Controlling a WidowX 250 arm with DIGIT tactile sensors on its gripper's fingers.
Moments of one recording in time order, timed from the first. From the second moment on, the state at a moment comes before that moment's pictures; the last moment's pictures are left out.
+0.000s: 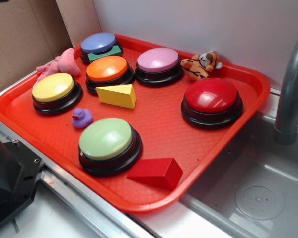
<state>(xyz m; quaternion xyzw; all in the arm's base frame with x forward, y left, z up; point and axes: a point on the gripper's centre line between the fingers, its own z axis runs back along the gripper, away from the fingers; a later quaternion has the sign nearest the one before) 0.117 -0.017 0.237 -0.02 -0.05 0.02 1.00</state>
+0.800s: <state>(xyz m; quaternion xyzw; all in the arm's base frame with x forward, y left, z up) 0.124 0.000 0.185 -0.02 -0.04 0.19 0.98</state>
